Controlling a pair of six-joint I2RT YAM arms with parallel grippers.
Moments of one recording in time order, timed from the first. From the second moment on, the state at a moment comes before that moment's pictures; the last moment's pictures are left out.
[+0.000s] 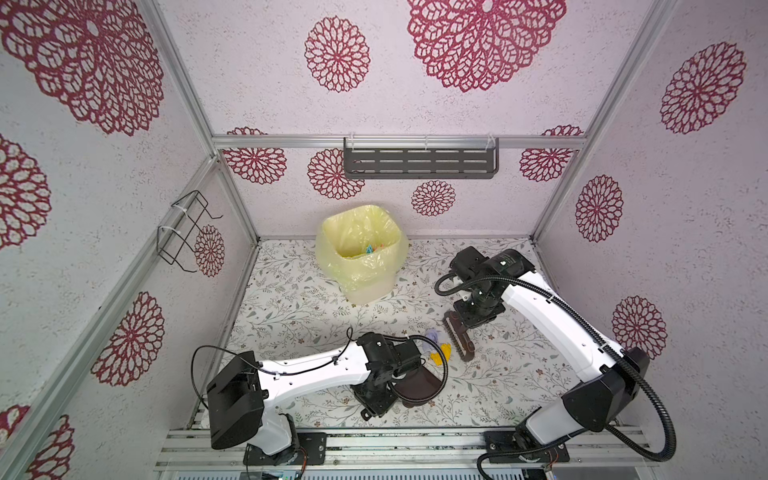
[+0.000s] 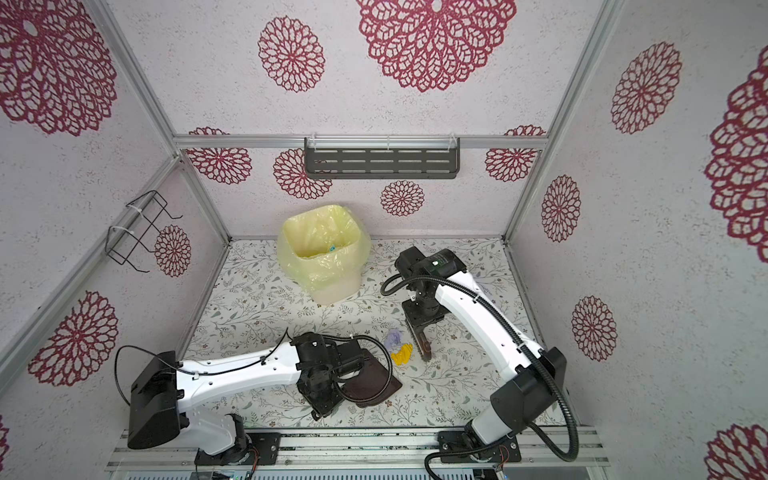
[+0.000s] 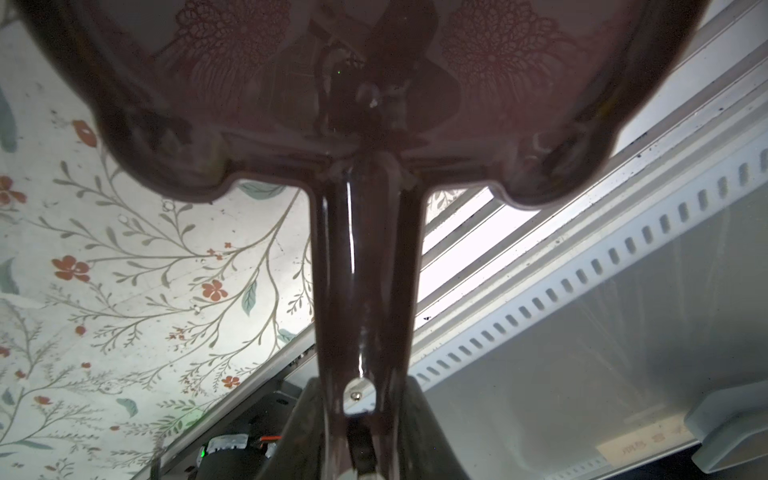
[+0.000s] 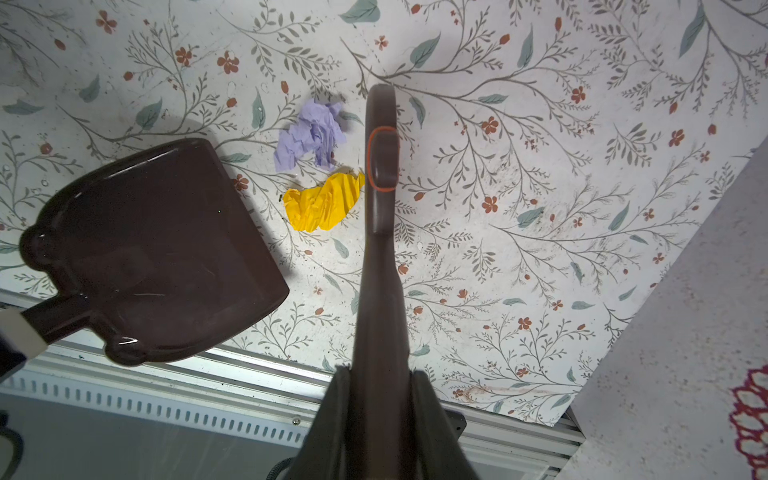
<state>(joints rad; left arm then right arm) -1.15 1.54 1.13 -1.23 0.13 -0.36 0.62 1.55 1.65 -1.54 0.11 0.18</state>
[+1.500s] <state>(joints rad) -1.15 1.62 1.14 -1.15 0.09 -0.32 0.86 1.65 1.82 -1.60 0.14 0.22</state>
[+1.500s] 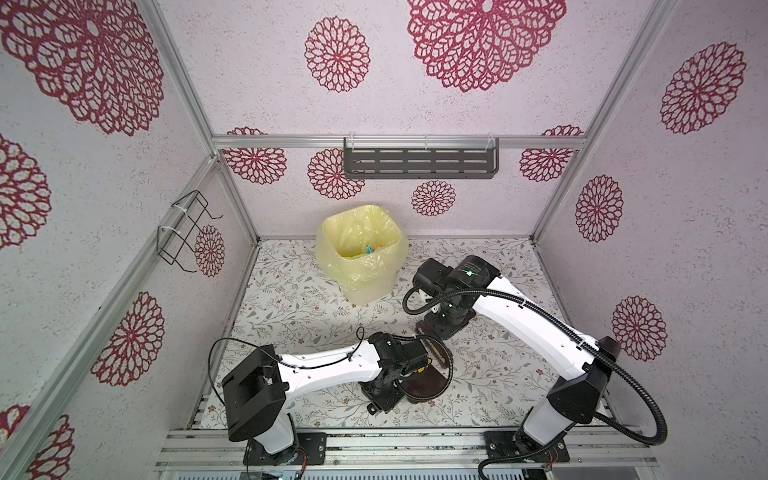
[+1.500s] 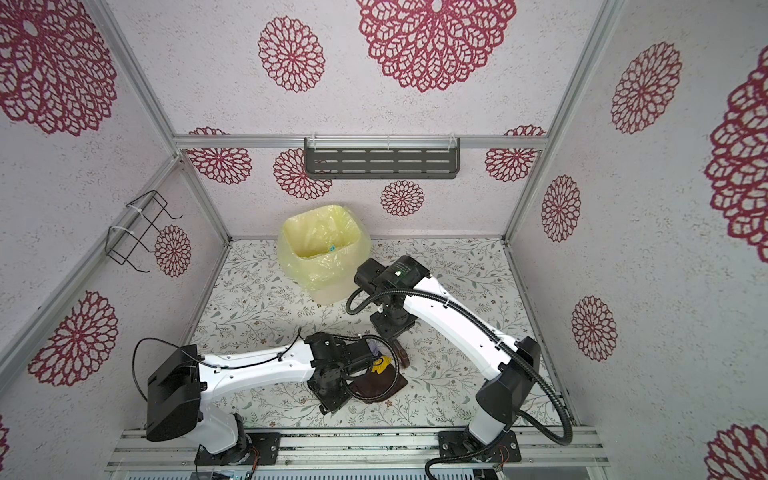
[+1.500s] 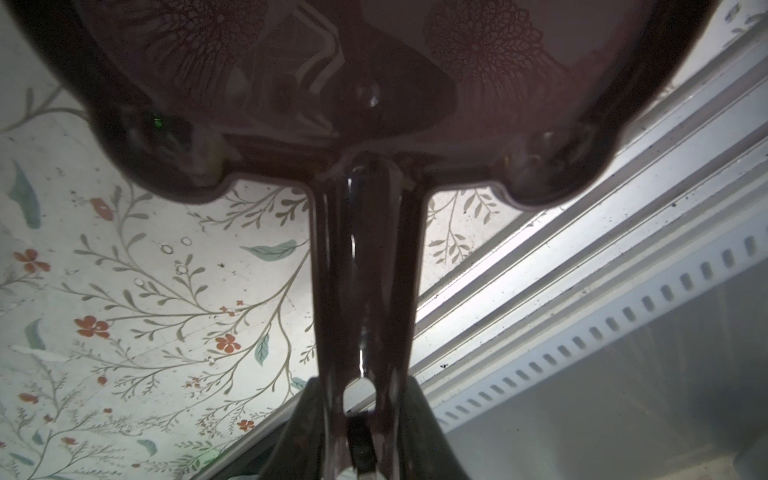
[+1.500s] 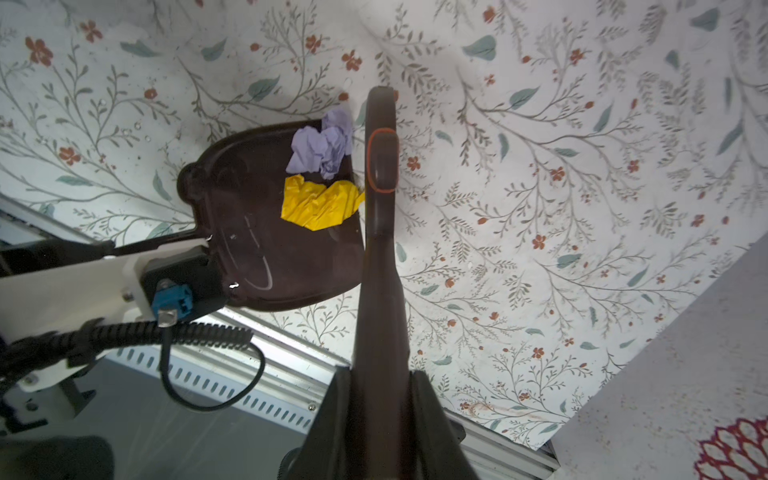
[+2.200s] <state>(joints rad) -1.16 1.60 1.10 -1.12 0.09 -0.39 0.97 1.74 1.82 -1.52 0.20 0.07</state>
